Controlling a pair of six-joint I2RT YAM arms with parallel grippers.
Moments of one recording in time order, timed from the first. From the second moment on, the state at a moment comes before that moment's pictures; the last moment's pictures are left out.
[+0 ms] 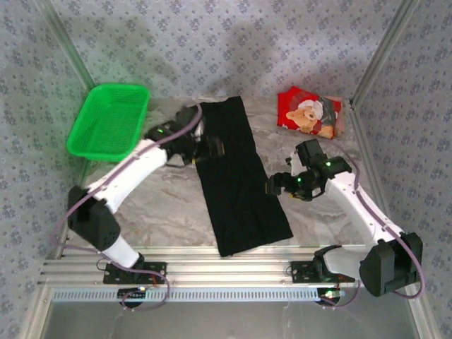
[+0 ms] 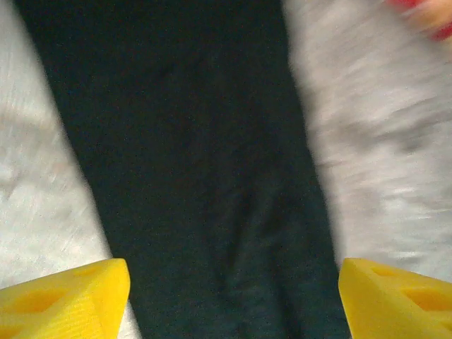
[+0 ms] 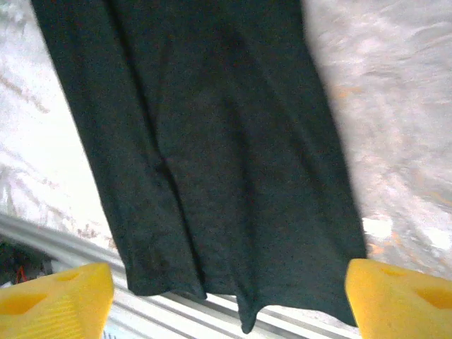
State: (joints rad) left arm -0.61 1.61 1.39 -0.84 0.13 -0.76; right arm 0.32 1.20 0.97 -1.00 -0.40 0.37
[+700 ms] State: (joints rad) left arm -0.69 1.94 1.28 -0.51 0.06 -0.96; right arm 0.76 1.52 0.91 -0.90 -0.13 0.32
